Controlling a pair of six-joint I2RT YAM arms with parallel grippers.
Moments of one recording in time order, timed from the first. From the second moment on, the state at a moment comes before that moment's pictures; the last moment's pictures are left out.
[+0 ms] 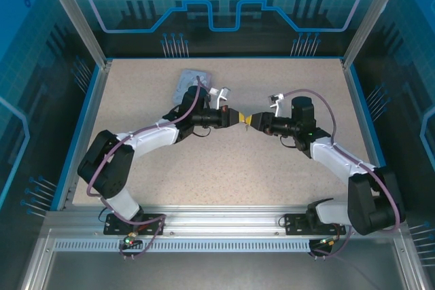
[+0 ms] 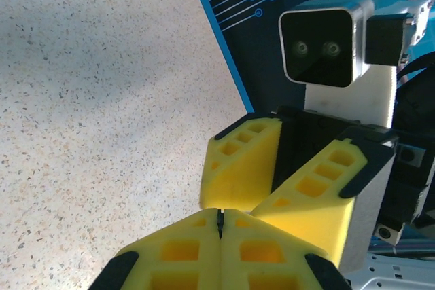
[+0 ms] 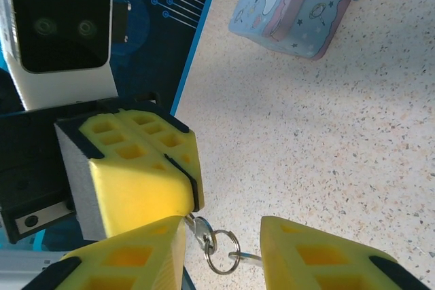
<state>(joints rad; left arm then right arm) -0.56 1.67 1.03 0.24 0.71 -0.81 0.25 1.31 0.68 0.15 -0.82 0.71</state>
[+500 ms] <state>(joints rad) -0.56 1.68 1.04 0.24 0.71 -0.82 0.25 1.31 0.68 0.19 -0.84 0.72</state>
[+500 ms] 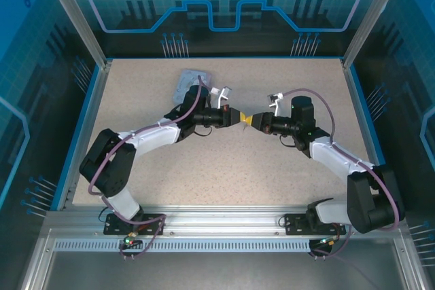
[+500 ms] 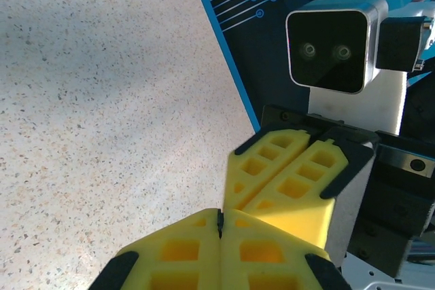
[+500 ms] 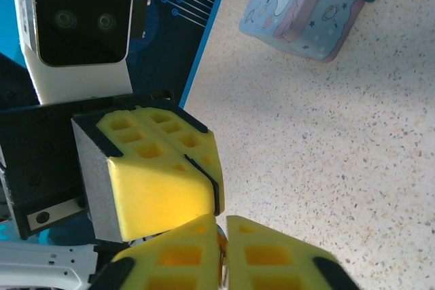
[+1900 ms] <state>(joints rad) -0.60 1.58 1.02 0.05 0.34 -1.51 0.60 1.05 0.59 0.08 -0.03 0.26</state>
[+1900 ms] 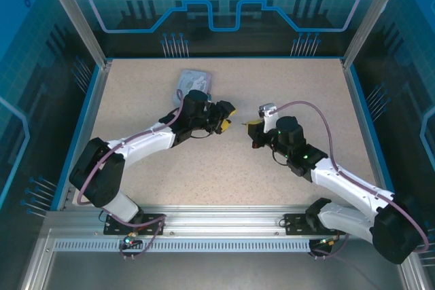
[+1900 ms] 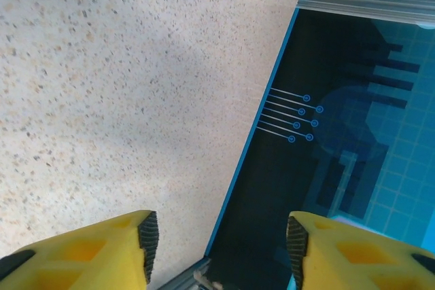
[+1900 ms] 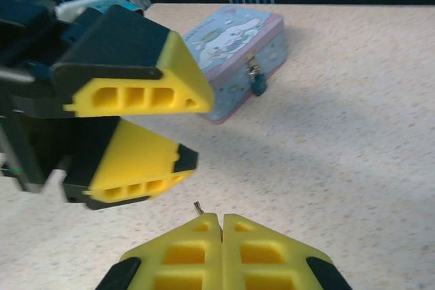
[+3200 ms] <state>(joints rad) -0.65 1.65 1.14 -0.09 0.33 -1.53 0.72 1.14 0.66 0.08 0.16 0.05</state>
